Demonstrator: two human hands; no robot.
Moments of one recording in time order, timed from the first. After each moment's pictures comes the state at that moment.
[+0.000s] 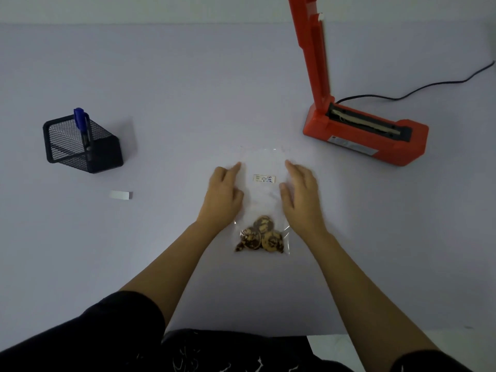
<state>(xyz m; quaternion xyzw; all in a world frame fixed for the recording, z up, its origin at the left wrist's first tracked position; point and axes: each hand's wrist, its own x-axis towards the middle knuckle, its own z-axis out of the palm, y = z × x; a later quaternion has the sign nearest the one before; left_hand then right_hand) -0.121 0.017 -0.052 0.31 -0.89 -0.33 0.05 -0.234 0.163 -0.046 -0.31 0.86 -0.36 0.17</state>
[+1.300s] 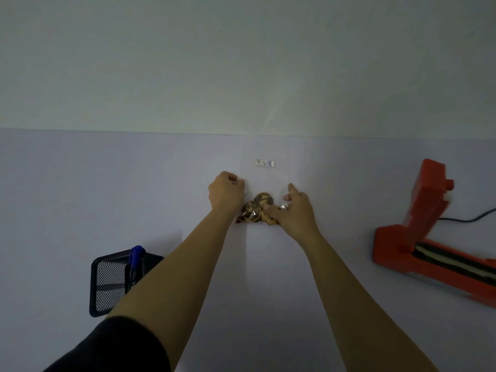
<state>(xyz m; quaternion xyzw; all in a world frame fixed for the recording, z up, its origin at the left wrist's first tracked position) -0.254 -0.237 -0.045 0.56 -0.67 -0.47 0.10 -0.325 -0.101 -0.044 -0.18 0.84 -0.40 0.32</state>
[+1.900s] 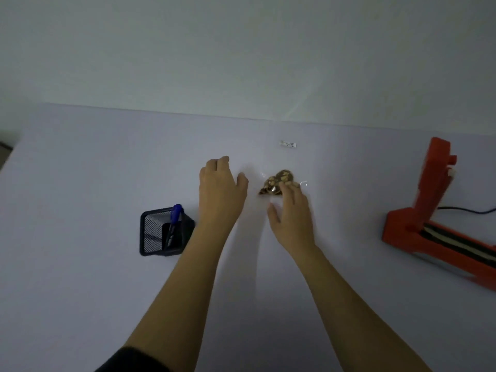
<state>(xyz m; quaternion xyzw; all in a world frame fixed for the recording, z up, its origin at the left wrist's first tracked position) -0.158 -0.199 0.043 0.48 -0.82 -0.26 0.15 -0.246 -0.085 -0.032 -0.37 0.88 -0.27 0.14</state>
